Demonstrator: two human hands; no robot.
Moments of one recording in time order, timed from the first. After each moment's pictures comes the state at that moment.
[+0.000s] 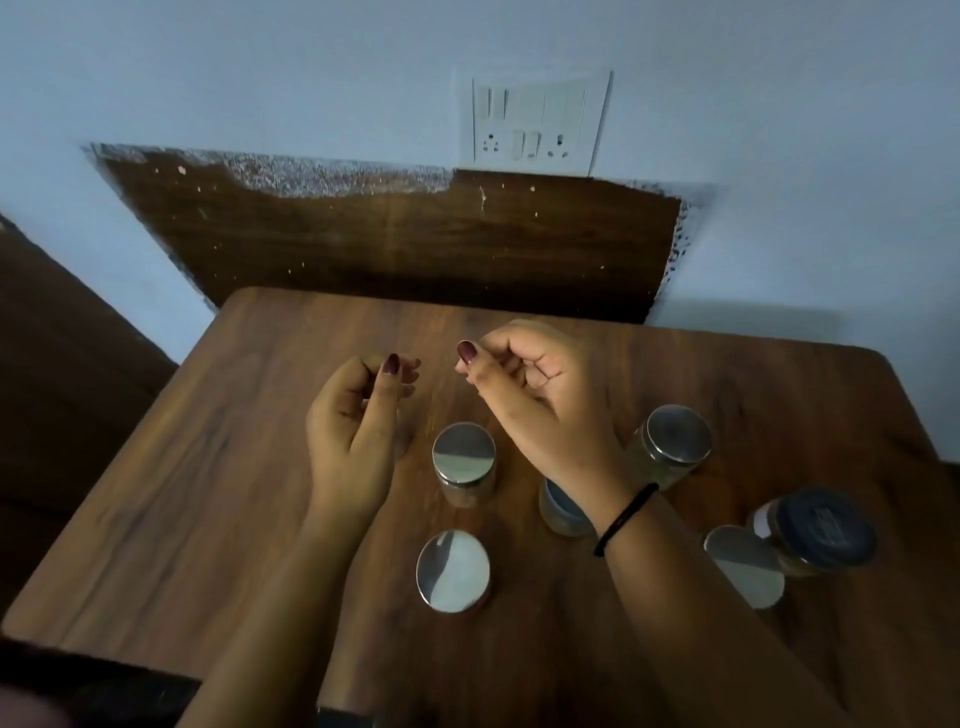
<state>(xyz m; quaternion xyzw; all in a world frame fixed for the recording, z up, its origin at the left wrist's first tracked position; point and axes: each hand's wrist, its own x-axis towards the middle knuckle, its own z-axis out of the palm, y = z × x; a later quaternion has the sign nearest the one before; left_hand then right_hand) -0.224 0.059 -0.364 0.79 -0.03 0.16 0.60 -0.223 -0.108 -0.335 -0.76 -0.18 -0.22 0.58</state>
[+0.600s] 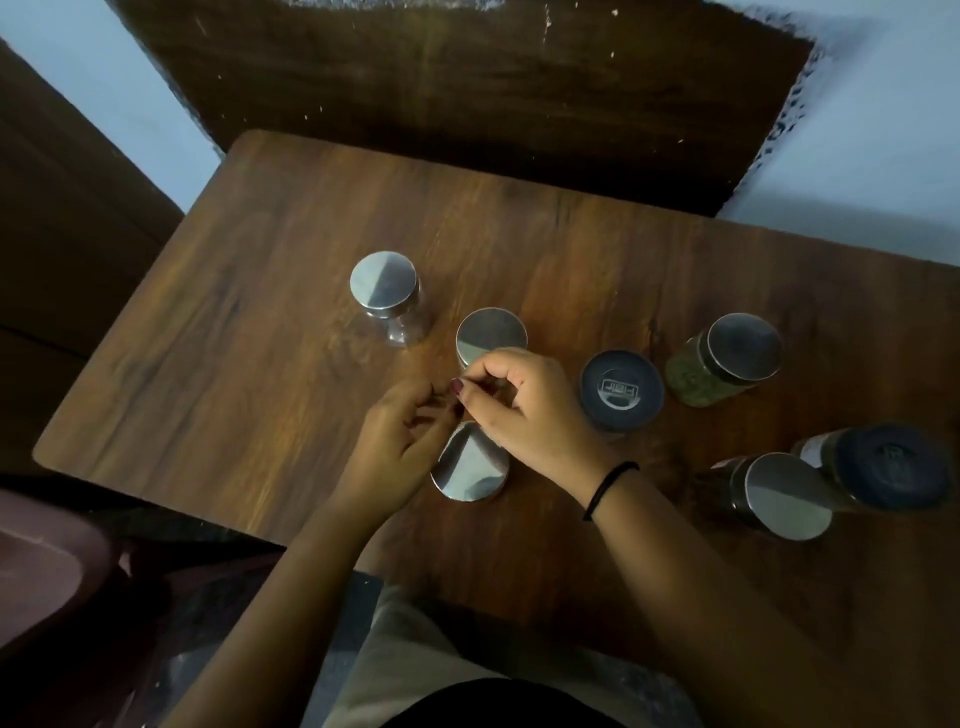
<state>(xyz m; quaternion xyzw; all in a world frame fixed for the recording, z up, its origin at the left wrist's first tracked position) -0.286 0.088 -0.483 0.86 -0.07 -0.07 0.50 -0.259 -0.087 -0.457 -0.82 -0.14 0.03 0.55</state>
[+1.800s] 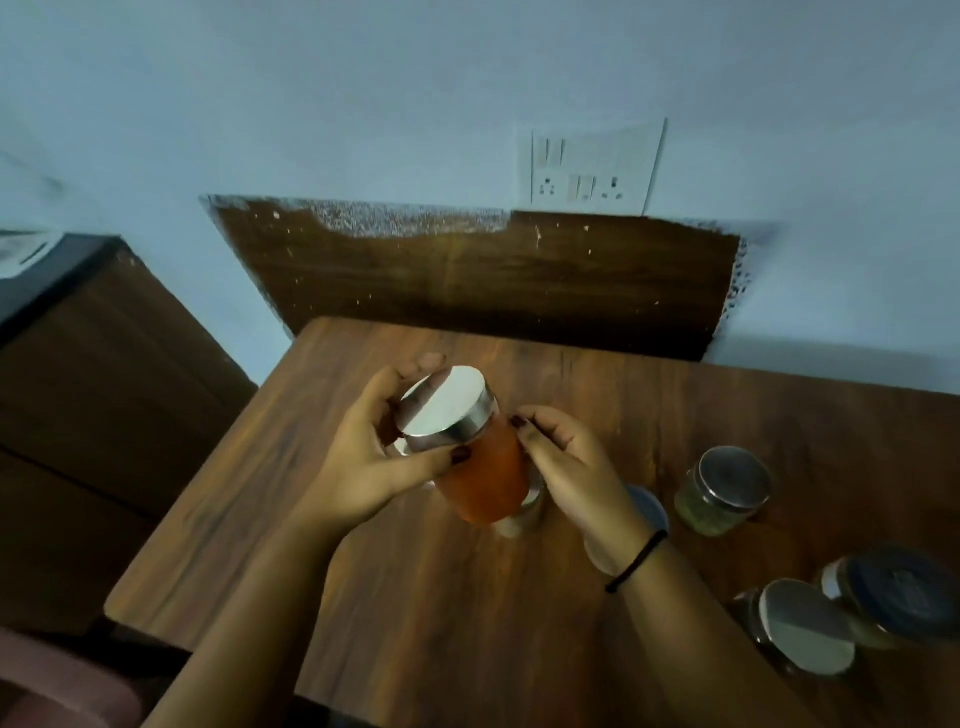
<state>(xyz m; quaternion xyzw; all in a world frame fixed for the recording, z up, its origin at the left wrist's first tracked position) -0.225 0.110 -0.339 0.80 -0.17 0.00 0.58 -0.235 -0.100 -0.377 -0.72 -0.04 0.07 0.69</state>
